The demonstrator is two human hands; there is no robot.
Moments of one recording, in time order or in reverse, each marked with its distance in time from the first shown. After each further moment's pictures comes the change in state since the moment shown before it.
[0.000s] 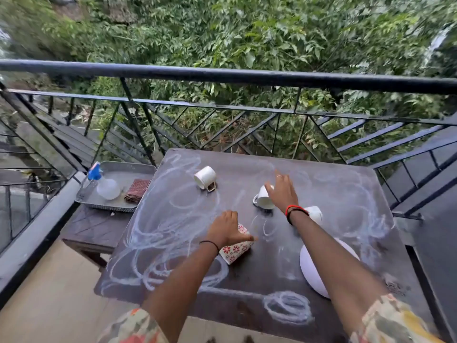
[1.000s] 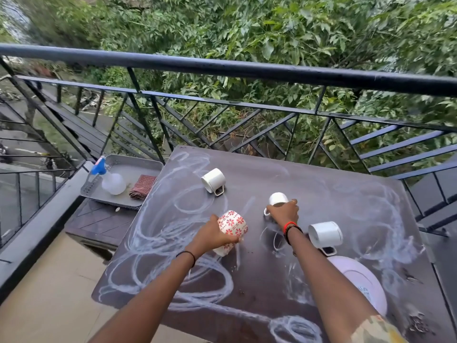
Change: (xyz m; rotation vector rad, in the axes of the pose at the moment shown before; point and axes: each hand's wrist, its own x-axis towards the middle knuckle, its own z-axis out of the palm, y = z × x) left_hand 0.014 -0.057 -0.010 -0.513 -0.022 -0.345; right_hand 0.021 0.011 0.068 0.368 -0.070 0.526
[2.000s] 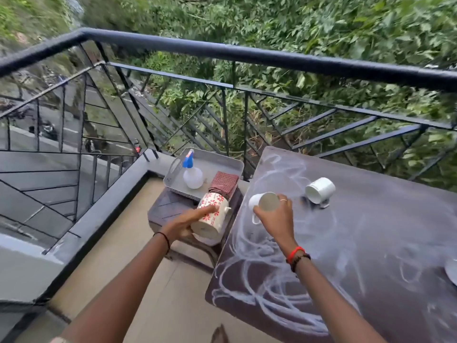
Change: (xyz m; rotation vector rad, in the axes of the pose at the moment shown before) left_hand -0.008 -0.275 -0.262 -0.886 -0.174 -0.333; right_hand -0.226 -0.157 0.238 0.056 -0.120 -0.507
